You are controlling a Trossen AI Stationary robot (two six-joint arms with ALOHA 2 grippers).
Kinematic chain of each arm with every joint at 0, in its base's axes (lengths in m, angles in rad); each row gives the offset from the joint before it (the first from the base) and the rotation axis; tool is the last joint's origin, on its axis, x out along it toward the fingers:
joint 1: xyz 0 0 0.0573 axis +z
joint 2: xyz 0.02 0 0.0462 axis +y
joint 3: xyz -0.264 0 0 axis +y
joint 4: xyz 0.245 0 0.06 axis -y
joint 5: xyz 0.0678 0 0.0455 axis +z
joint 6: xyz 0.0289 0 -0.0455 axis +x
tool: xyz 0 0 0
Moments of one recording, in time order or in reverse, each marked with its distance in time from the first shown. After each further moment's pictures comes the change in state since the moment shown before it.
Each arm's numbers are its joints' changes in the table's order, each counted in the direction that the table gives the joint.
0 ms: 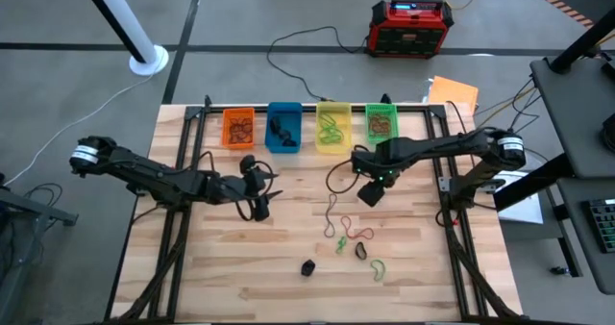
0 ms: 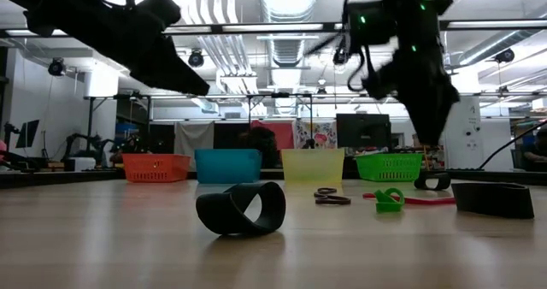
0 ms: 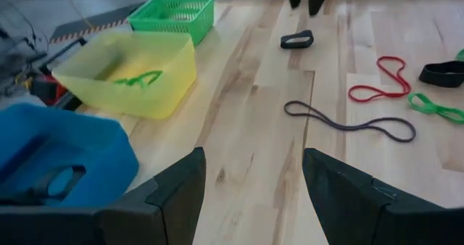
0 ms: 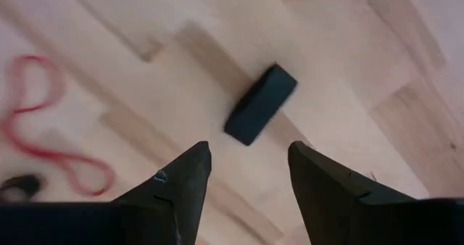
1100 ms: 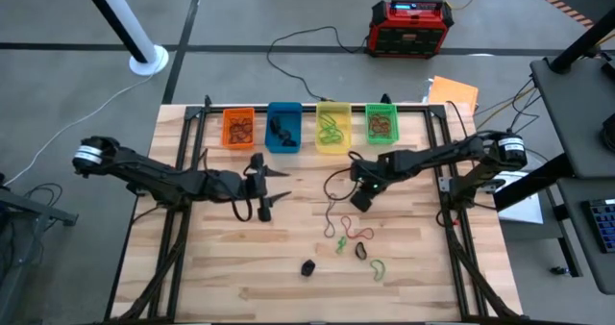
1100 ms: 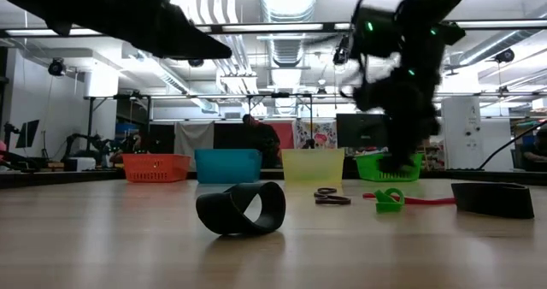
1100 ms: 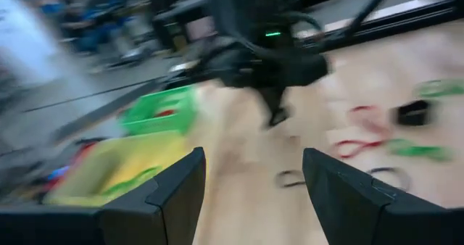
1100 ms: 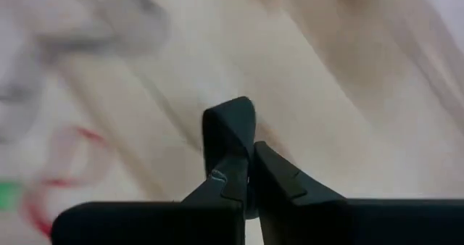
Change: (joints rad) left arm 0.011 0.042 -0.001 0.307 -0.099 0.346; right arm 0.045 -0.007 0.210 0.456 -0.074 -0.025
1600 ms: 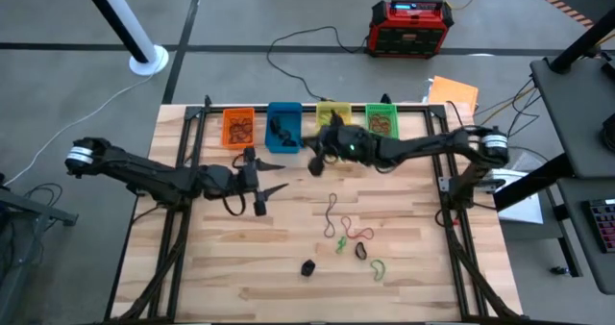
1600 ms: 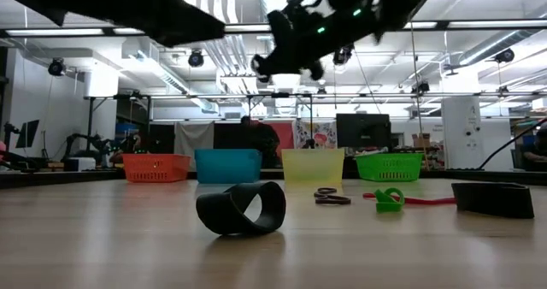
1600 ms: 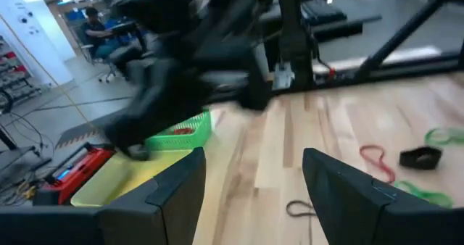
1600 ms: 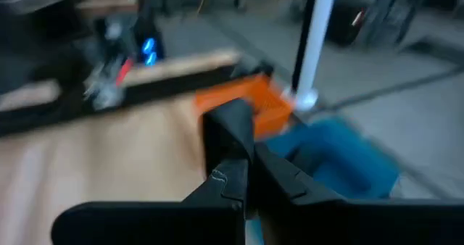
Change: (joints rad) left arm 0.011 -0.107 0.000 -0.009 0.021 -0.050; right arm -0.086 0.124 -0.204 0.943 -0.214 -0.520
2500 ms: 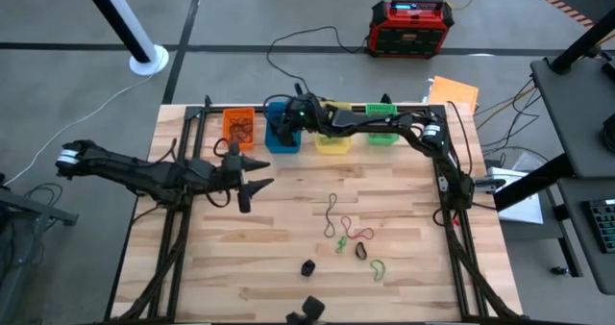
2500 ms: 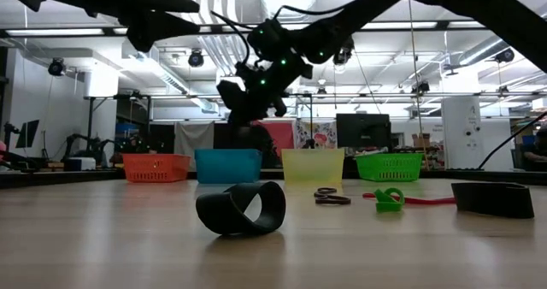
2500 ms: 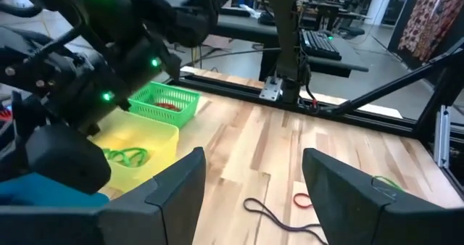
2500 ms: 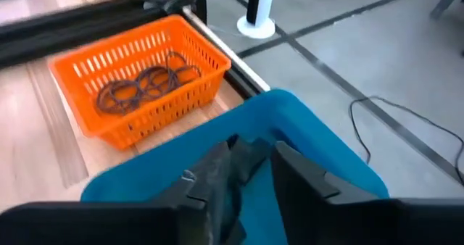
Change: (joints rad) left arm -0.004 -0.242 0.001 -0.257 0.000 -0.373; right arm -0.189 0.519 -0.668 -0.387 0.012 0.011
